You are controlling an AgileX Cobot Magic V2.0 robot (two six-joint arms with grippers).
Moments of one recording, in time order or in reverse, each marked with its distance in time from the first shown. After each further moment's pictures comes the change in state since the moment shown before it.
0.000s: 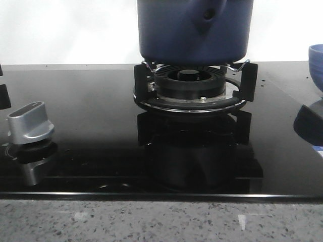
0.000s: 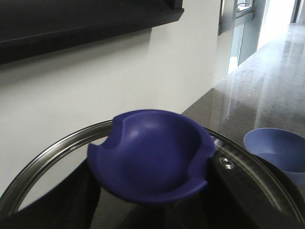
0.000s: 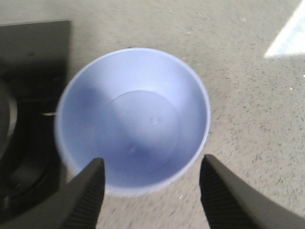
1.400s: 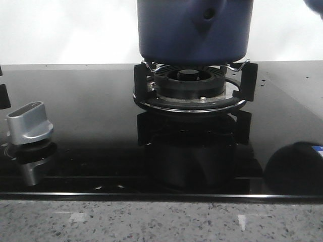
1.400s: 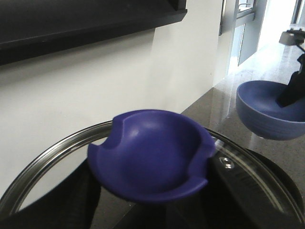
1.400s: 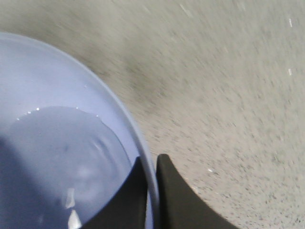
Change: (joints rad) left arm 0.041 -0.010 0.000 0.003 0.039 -0.011; right arm -0.099 0.440 -0.499 0.135 0.259 -0.004
